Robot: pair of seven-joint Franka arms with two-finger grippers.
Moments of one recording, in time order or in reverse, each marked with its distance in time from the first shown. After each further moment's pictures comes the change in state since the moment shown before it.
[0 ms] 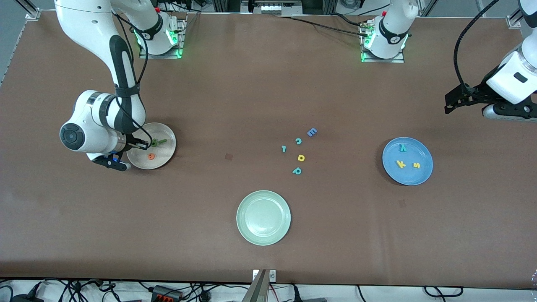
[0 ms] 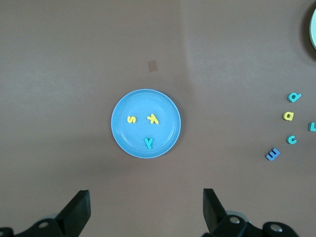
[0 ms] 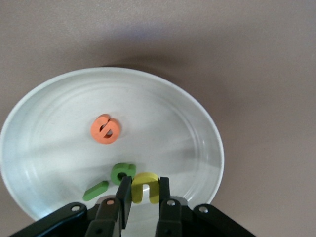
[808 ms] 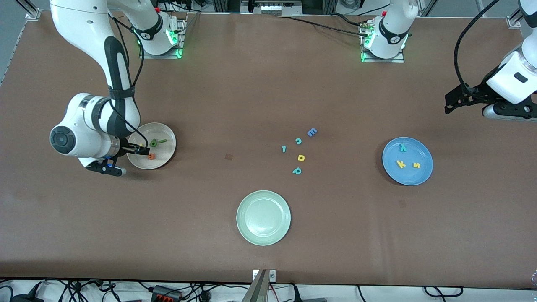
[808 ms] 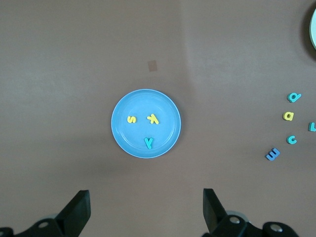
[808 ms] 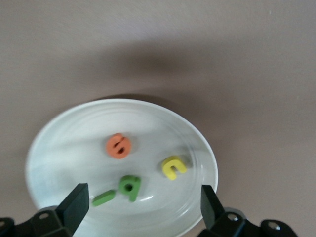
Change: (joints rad) left arm 0.000 0.000 0.000 0.000 0.000 0.000 0.000; right arm -0.027 0.010 -0.001 0.118 0.000 -0.076 -0.059
